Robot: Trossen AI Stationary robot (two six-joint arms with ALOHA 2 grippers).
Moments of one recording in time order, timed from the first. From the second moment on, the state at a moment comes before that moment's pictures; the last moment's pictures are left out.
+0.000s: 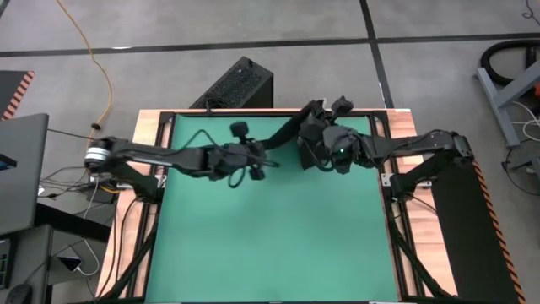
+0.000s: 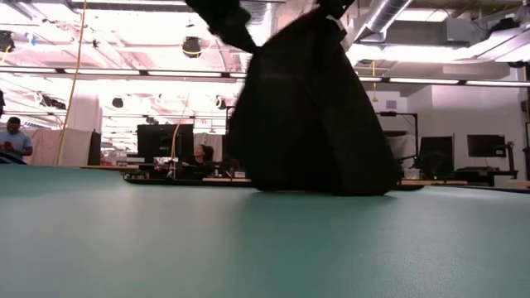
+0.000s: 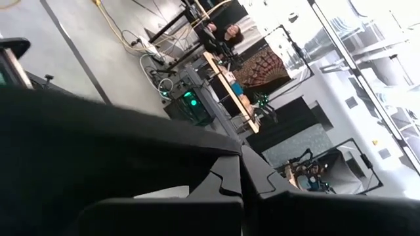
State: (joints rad) left arm -0.01 1.45 1.16 -0.14 -0.74 0.43; right arm 0.08 1.35 1.27 -0.05 1.33 -0.75
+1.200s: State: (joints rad) left arm -0.16 1.71 0.76 0.70 -0.29 0.68; right arm 0.27 1.35 1.28 -0.02 1.47 -0.76
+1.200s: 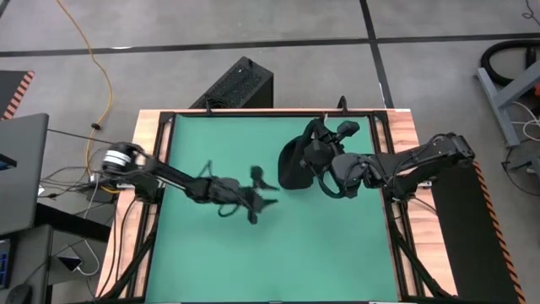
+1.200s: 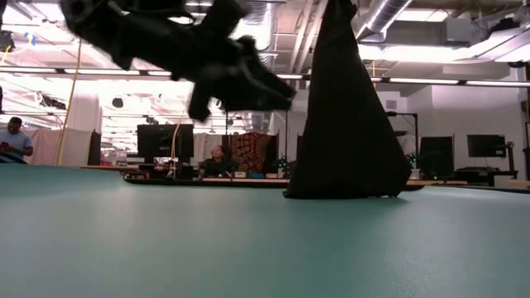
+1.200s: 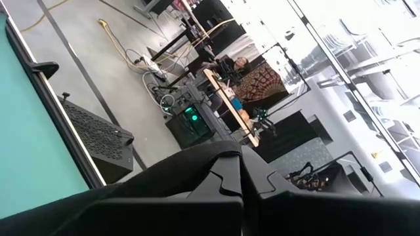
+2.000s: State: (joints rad) left arm -0.16 1.97 1.45 0.04 -0.42 1.47; right arm 0.27 1.35 1.28 -0.03 1.46 -0.77
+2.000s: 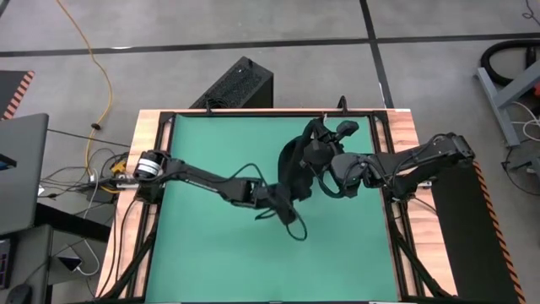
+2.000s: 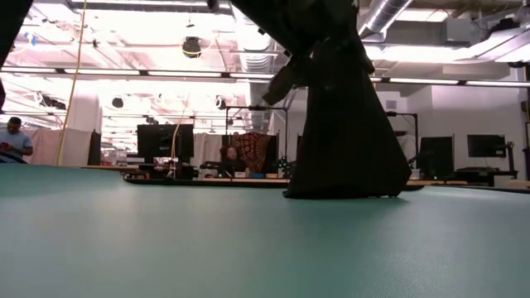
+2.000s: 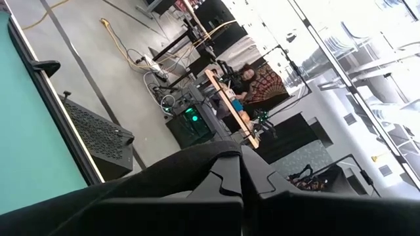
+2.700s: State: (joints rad) left arm -0.02 1.96 1.45 -0.49 -0.80 0.98; right arm 0.27 1.35 1.28 -0.02 1.43 -0.75
